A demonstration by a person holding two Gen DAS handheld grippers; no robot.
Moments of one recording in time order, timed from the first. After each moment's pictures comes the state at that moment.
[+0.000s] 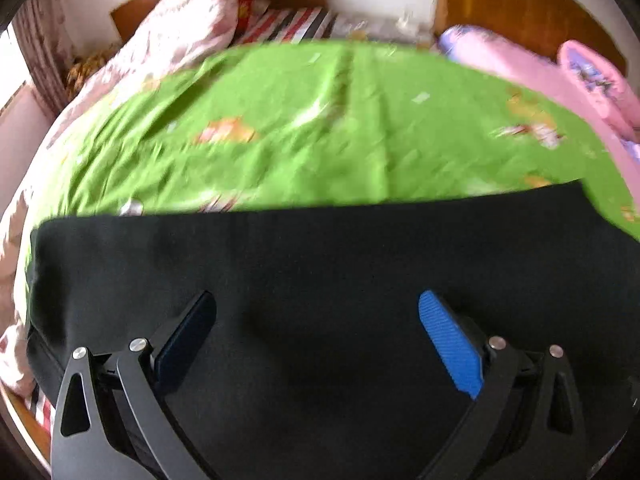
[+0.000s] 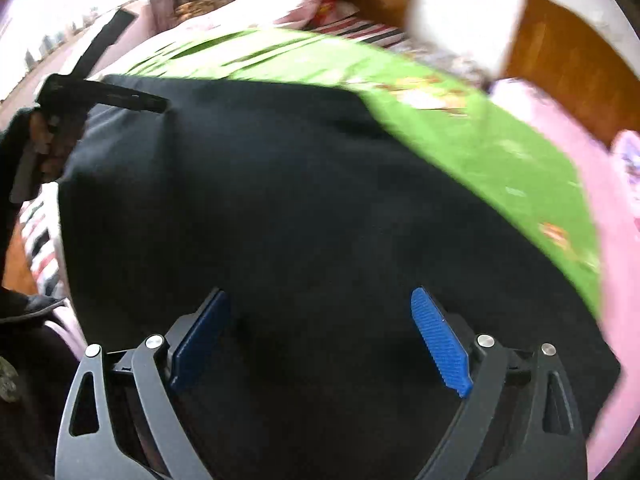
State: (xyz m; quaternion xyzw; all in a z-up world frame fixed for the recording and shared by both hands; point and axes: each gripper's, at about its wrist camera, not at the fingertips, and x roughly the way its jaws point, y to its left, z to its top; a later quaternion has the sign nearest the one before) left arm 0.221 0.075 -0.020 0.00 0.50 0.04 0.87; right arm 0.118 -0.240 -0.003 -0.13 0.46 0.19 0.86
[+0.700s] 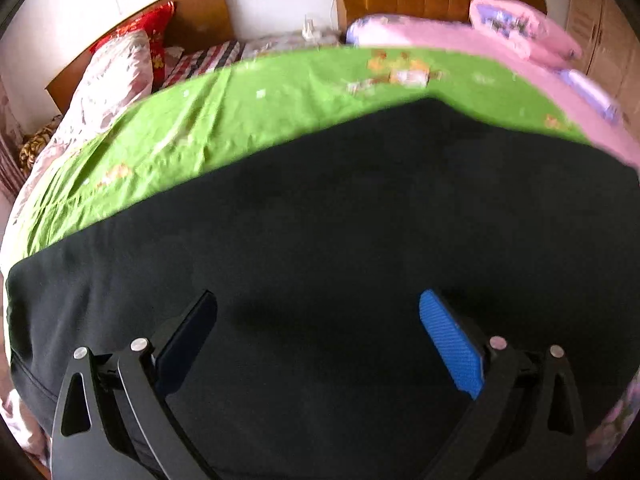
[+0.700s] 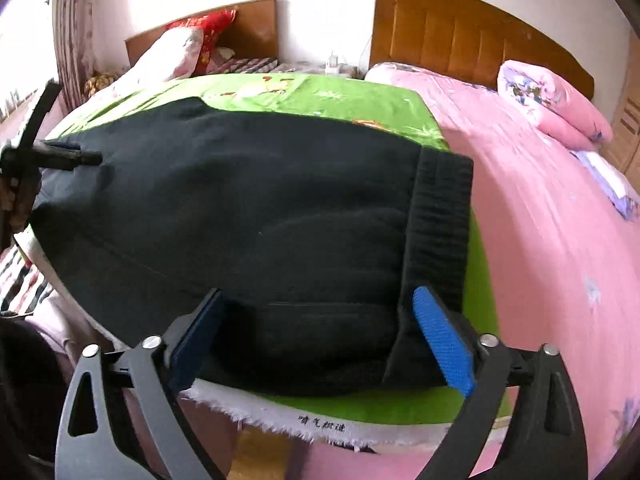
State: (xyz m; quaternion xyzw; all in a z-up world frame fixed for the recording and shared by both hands) left arm 0.175 -0.026 -0.043 0.08 0.47 -0.06 0.88; right arm 0.022 -0.376 -0.021 -0.04 0.40 0.06 0.91
